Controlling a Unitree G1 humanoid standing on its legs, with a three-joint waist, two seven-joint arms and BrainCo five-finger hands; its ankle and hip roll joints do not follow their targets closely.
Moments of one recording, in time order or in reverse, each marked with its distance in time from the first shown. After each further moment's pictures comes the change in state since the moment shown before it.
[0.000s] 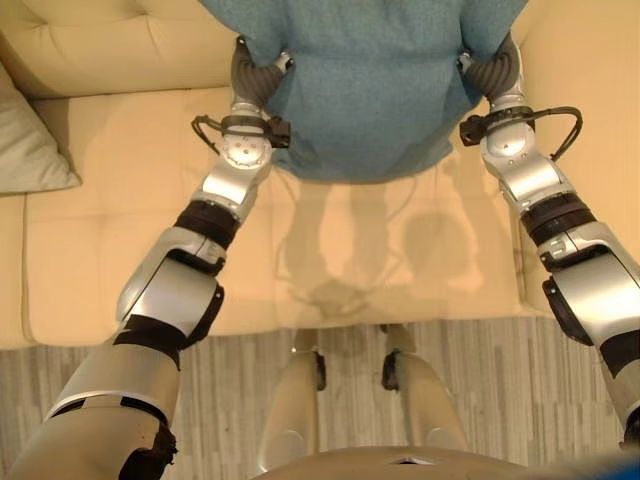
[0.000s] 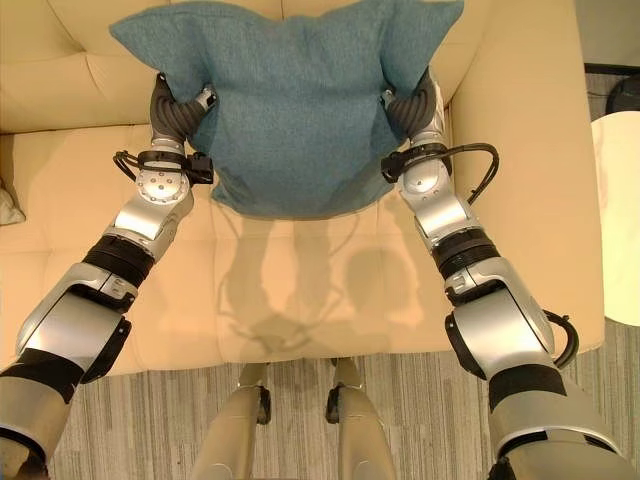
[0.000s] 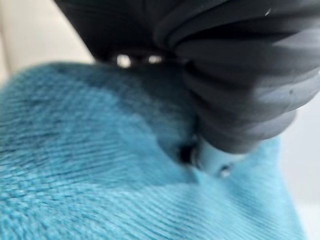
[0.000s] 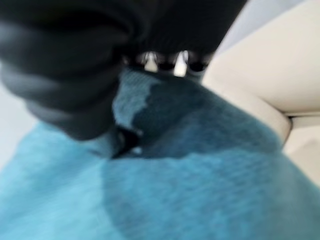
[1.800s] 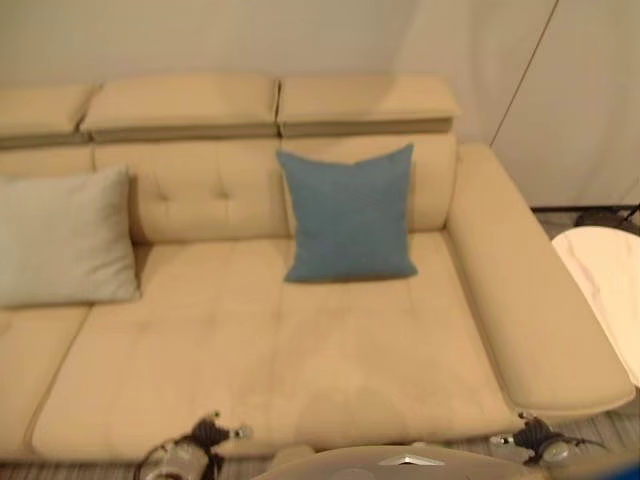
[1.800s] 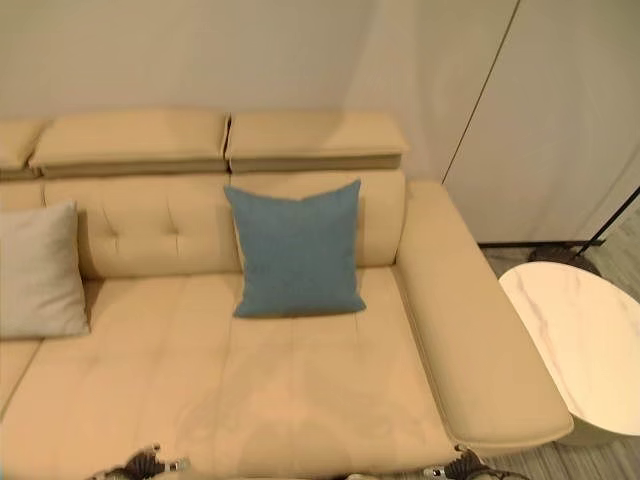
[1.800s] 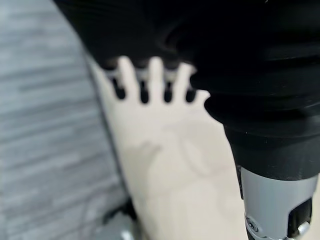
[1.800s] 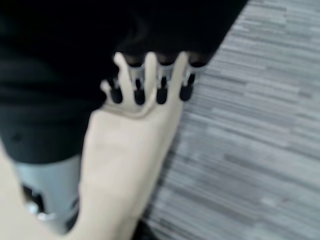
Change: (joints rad) left arm 1.016 -0.098 0.311 0.470 0.443 0.199 -0.374; right arm 1.056 0.109 -0.237 0.473 -0.320 0.083 0.355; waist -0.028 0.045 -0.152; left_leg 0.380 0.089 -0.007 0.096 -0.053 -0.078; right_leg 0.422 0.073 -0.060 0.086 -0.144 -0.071
